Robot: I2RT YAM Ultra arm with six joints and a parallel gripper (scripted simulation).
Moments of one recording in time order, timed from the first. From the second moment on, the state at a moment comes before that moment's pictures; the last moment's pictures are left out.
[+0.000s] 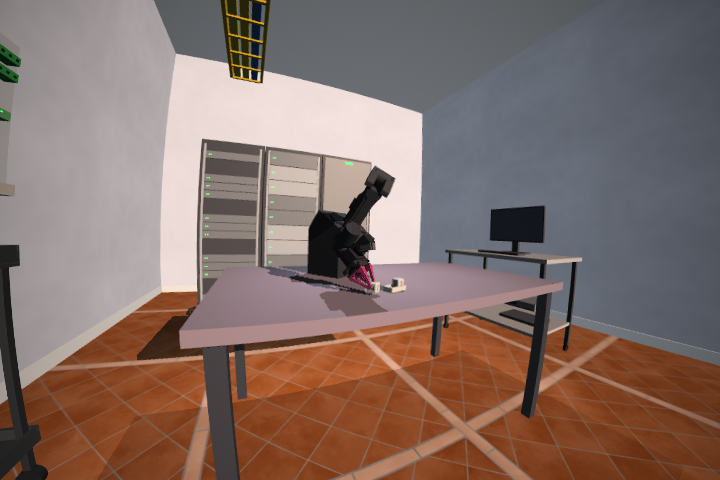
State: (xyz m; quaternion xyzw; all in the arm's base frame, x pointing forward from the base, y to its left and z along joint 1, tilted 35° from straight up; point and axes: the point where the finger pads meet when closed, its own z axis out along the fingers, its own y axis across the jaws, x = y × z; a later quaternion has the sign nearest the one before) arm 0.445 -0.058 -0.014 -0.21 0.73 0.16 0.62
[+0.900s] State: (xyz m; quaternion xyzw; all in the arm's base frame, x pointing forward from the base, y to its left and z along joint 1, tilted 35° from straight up) arm 0.450 -0.055 -0.021 -0.21 0.73 0.16 0.62
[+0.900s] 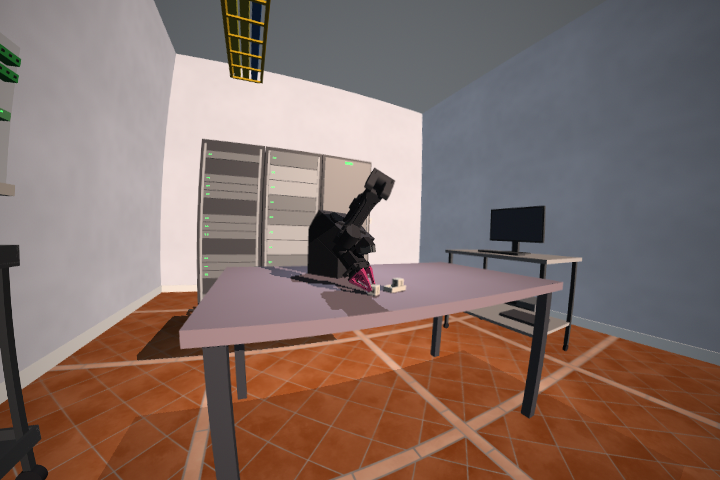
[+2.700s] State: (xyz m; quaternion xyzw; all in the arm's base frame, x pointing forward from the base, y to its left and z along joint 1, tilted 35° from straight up) arm 0.449 -0.055 -0.023 -0.21 0.74 0.16 0.62
